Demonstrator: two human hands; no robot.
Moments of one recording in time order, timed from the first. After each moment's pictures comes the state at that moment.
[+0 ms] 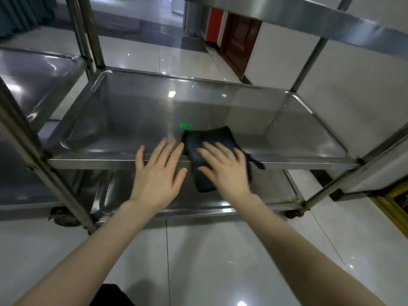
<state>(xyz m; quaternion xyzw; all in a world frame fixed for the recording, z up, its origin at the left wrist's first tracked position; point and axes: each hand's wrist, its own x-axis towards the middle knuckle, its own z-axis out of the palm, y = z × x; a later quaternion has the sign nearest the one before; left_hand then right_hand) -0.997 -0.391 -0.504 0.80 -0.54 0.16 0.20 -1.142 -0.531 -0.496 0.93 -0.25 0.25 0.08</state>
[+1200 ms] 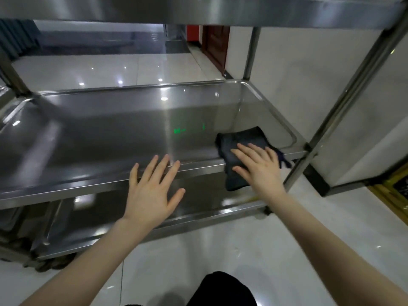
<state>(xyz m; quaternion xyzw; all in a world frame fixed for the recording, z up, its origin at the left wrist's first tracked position) -1.145 -0.556 -0.500 0.80 -0.58 0.15 0.09 -1.356 -0.765 -0.499 0.91 -0.31 0.27 0.09</state>
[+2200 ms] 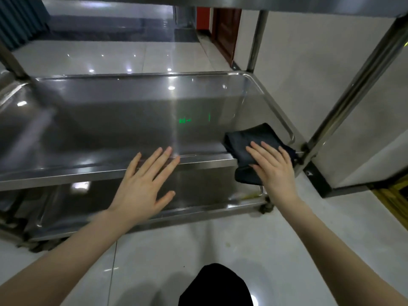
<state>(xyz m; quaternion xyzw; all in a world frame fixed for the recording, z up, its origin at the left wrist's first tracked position) -1.150 -0.561 -0.503 0.75 -0.64 0.16 0.04 -1.410 -0.793 -0.508 0.91 -0.26 0.32 0.08</state>
